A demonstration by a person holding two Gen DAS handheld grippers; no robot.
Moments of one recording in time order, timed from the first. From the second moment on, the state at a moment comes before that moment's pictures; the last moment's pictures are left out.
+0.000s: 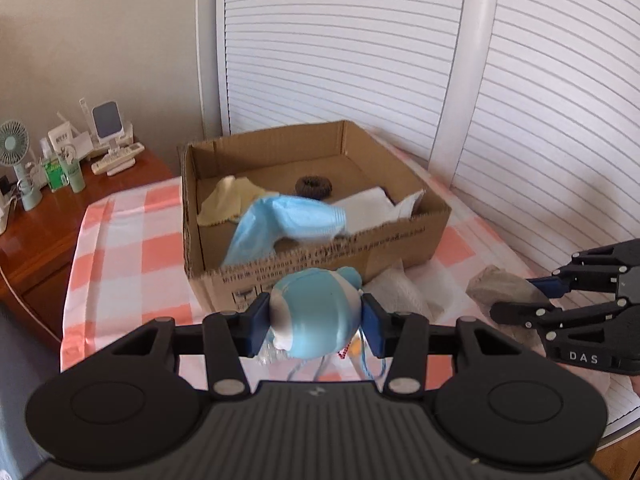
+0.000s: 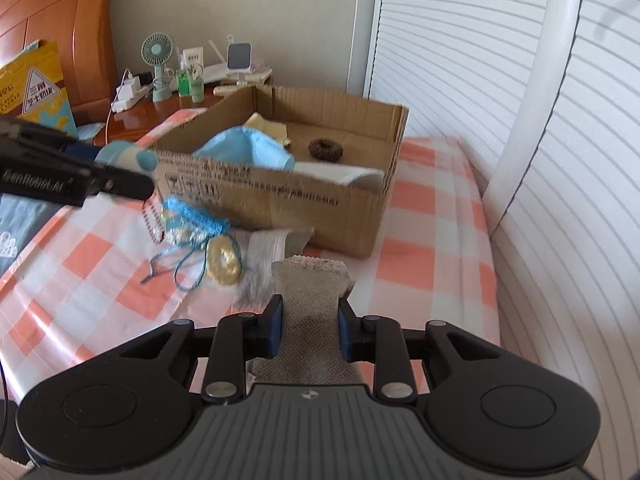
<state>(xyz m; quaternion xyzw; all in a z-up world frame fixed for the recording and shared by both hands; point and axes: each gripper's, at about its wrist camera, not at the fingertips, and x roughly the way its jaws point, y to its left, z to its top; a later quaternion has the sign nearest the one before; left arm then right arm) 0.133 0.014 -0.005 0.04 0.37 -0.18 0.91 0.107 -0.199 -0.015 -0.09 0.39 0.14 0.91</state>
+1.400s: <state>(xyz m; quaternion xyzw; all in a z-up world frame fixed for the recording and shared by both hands) 0.271 0.045 -0.012 0.08 0.40 -0.07 0.91 0.334 -0.171 0.011 -0.06 0.39 0.12 0.91</state>
